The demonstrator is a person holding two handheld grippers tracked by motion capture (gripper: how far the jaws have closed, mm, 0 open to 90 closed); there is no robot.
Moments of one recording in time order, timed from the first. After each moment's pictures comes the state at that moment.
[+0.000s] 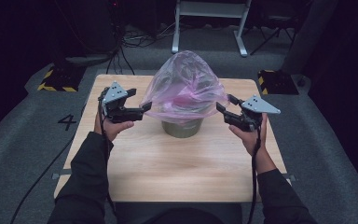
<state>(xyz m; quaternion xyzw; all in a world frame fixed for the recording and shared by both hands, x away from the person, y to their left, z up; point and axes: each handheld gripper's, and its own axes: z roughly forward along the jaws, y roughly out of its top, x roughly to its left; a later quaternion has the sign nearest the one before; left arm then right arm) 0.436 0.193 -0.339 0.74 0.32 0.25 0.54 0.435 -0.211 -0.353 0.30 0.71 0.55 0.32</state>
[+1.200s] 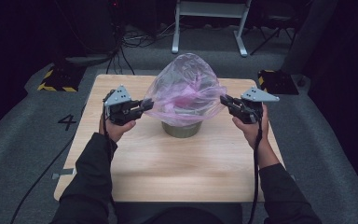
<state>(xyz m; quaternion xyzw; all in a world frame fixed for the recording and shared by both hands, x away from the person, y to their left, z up) 0.432 0.189 -0.353 0.77 0.26 0.22 0.54 0.452 -0.216 -0.342 0.31 0.74 0.51 0.29</state>
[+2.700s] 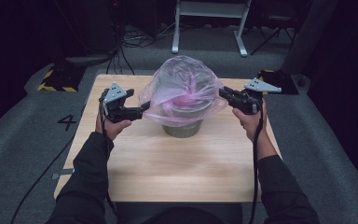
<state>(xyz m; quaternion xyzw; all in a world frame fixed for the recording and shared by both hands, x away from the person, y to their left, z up) 0.449 0.199 -0.354 0.73 0.35 0.26 0.53 0.483 -0.222 -0.339 0.33 0.72 0.56 0.24</state>
